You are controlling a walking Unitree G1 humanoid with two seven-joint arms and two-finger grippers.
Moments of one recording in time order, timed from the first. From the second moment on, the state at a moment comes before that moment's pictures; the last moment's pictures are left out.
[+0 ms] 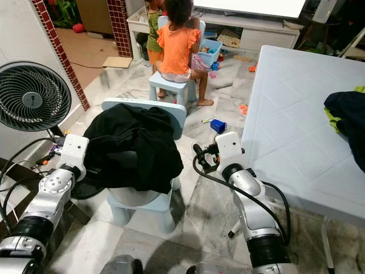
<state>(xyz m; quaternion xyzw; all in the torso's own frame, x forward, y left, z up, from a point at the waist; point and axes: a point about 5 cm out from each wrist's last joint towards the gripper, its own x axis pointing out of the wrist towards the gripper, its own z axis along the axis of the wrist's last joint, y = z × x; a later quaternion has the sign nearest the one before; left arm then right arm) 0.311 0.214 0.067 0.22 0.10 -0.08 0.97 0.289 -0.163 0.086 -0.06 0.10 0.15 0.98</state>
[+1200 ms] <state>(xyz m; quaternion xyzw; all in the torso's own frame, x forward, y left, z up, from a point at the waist) 0.251 0.158 0.106 0.11 -0.03 -0.04 0.99 0.240 -0.201 0.090 -0.01 0.03 -0.05 1.00</state>
